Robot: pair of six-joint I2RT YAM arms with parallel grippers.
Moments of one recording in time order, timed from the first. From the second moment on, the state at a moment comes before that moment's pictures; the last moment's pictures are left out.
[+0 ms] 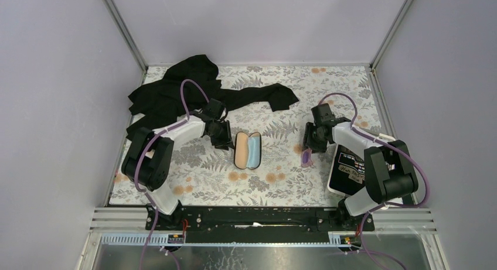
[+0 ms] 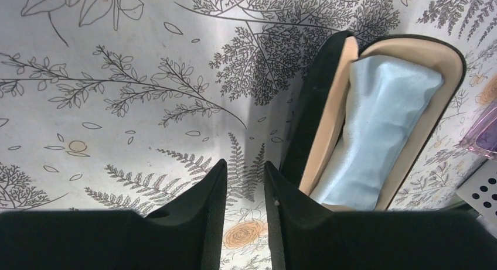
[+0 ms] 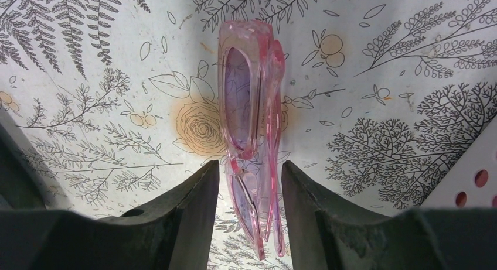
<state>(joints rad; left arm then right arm) -0.40 1.71 1.02 -0.49 0.26 -0.57 0.28 1.54 0.85 -0.52 -0.04 0.49</state>
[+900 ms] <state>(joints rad) -0.40 1.62 0.99 -0.49 0.24 -0.56 0.28 1.59 0.85 -0.44 -0.04 0.53</state>
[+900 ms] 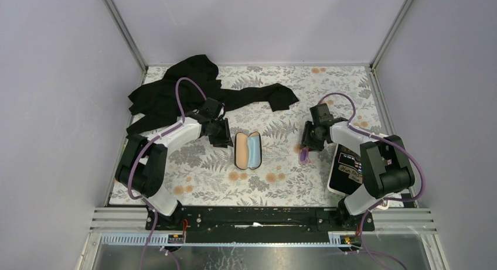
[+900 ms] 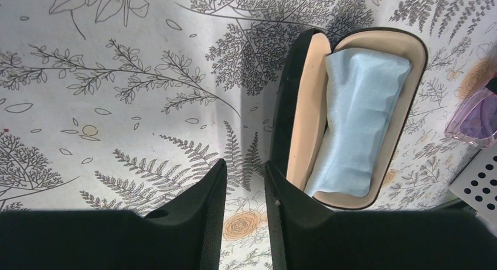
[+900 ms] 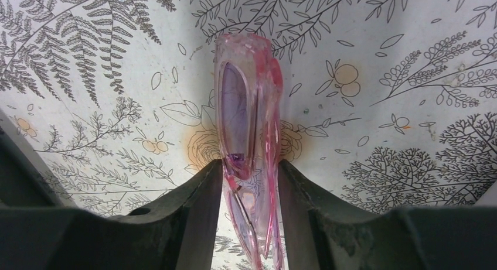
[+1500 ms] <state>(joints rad) -0.40 1.62 0.96 -0.49 0.22 -0.56 0.28 1.60 0.84 -0.38 -0.07 0.56</state>
